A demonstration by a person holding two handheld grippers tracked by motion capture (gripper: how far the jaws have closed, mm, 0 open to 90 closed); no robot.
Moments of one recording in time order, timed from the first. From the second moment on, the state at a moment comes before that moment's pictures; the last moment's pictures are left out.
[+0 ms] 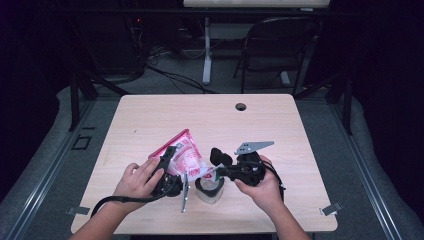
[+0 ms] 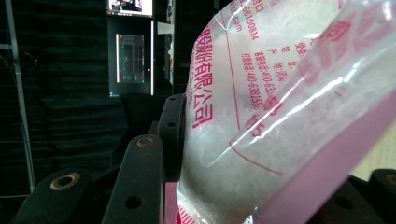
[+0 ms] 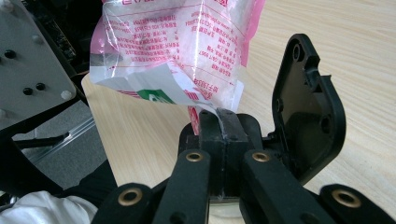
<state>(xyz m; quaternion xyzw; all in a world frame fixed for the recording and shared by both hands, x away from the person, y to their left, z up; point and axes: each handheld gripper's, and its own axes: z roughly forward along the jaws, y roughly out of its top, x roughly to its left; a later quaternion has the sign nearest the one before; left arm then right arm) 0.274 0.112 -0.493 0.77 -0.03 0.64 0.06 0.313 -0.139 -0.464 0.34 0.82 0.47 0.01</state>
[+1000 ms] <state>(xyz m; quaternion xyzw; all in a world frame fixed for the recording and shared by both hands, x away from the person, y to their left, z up) 0.271 0.111 -0.490 0.76 -0.04 0.65 0.06 0.312 -0.142 -0.465 0.34 0.81 0.47 0.01</state>
